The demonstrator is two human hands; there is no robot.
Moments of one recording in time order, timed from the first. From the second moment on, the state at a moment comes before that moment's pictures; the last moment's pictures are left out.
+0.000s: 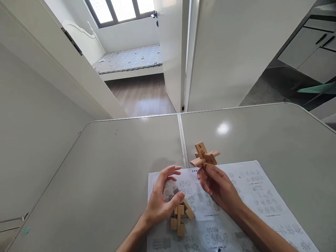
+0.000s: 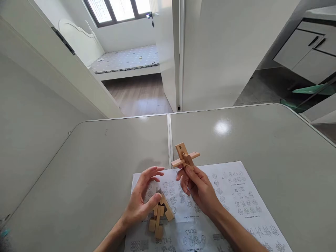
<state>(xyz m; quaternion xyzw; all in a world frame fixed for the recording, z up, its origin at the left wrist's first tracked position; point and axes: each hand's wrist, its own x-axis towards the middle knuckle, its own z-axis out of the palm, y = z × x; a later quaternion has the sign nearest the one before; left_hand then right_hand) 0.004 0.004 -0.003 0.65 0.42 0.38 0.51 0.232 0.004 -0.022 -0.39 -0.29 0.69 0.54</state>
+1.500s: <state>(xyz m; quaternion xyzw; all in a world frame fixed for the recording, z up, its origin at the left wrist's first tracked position) 0.000 0.004 -0.002 0.64 0.34 0.38 0.57 0.216 -0.018 -0.015 -0.35 -0.72 0.47 0.37</state>
